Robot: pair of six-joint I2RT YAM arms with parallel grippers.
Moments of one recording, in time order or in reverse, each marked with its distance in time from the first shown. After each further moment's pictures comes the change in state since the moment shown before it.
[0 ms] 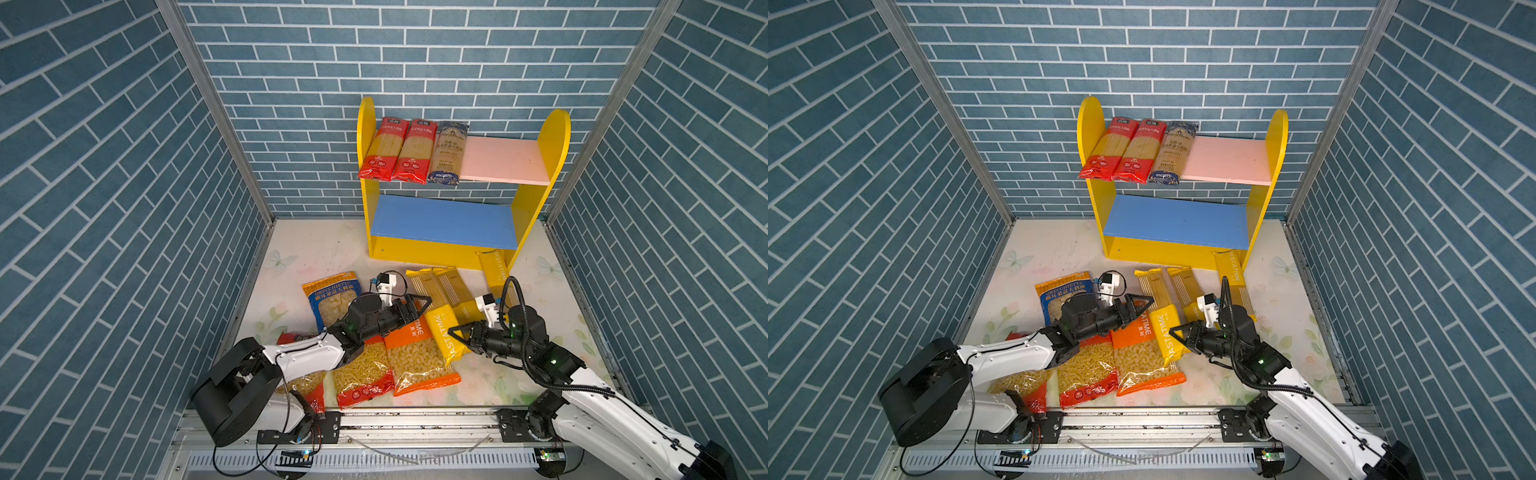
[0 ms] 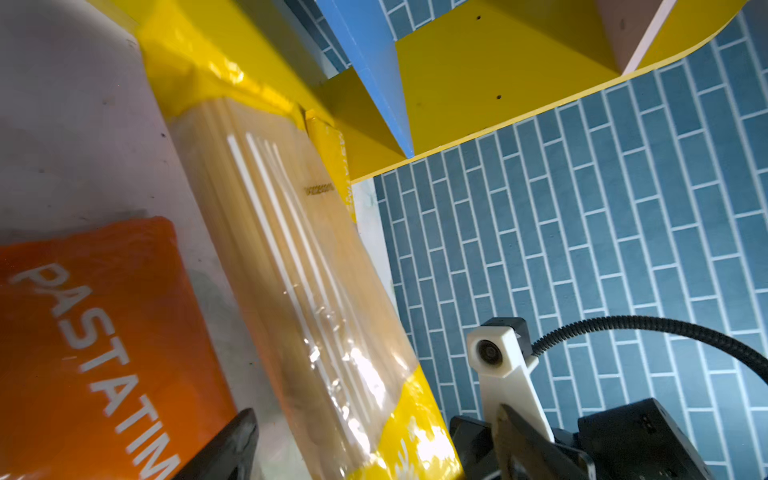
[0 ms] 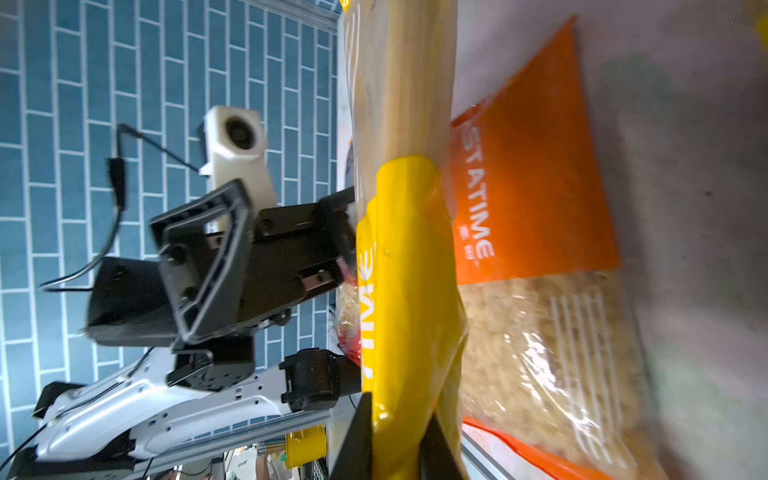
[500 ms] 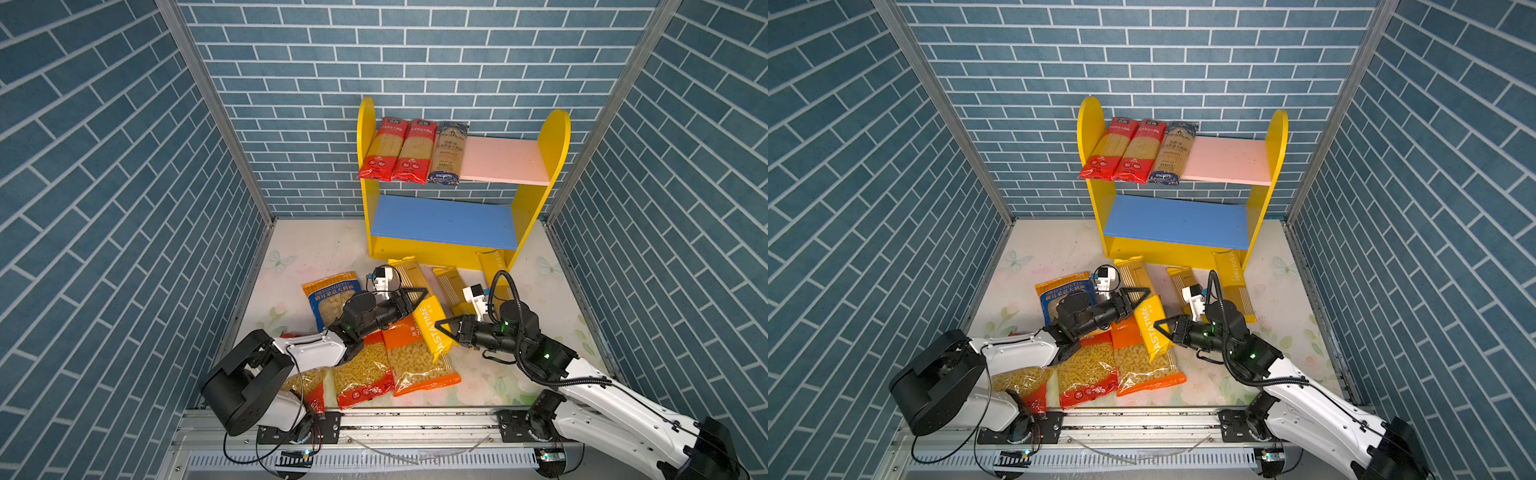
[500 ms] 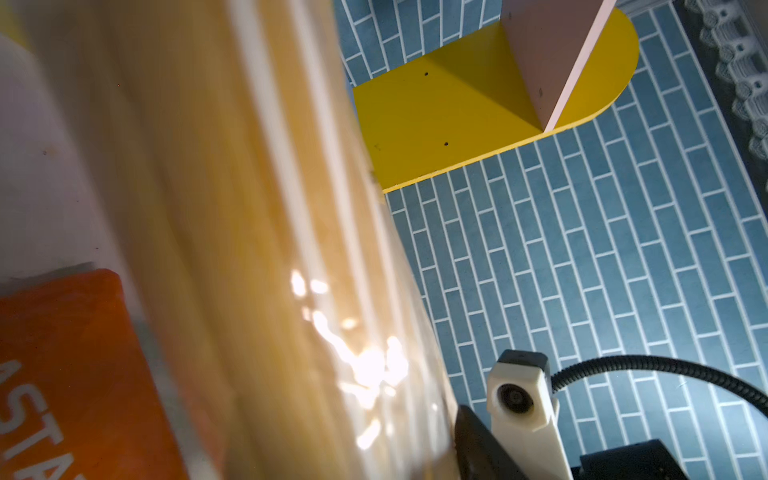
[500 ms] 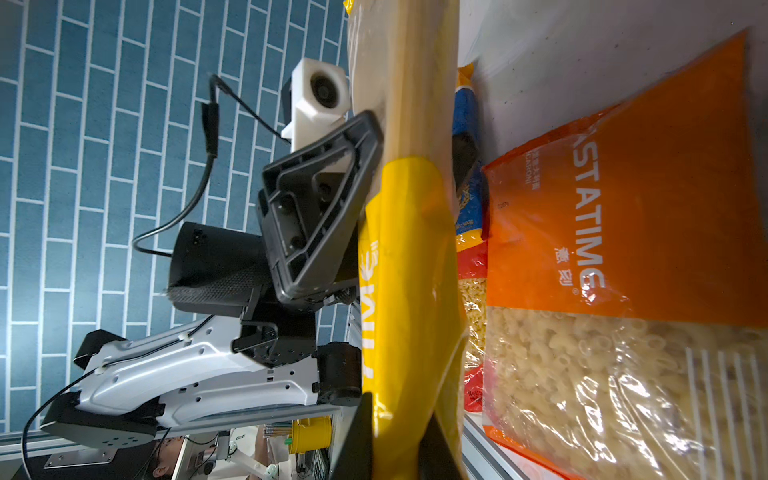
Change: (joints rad) left arm 0.051 0.068 0.002 0.208 0.033 -0.061; right arm 0.141 0.089 0.099 0.080 0.080 0.002
